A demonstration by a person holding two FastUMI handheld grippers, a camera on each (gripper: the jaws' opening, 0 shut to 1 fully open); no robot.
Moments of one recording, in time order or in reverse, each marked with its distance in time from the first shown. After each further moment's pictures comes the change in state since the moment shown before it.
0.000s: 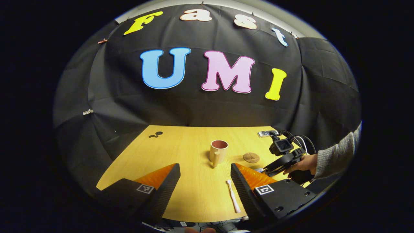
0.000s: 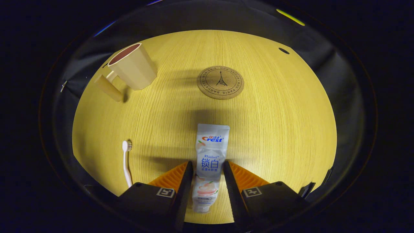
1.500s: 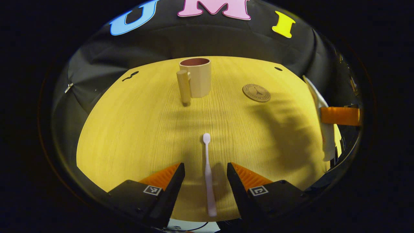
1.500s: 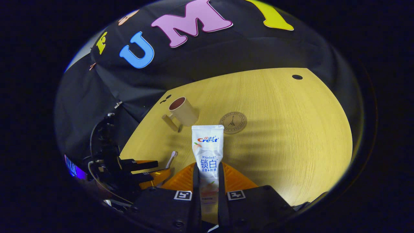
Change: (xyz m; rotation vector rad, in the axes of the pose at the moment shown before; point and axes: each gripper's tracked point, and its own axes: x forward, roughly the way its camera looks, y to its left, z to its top) left arm 0.122 -0.081 -0.189 0.054 0.592 0.068; right arm -0.113 -0.043 0.030 -0.022 -0.413 0.525
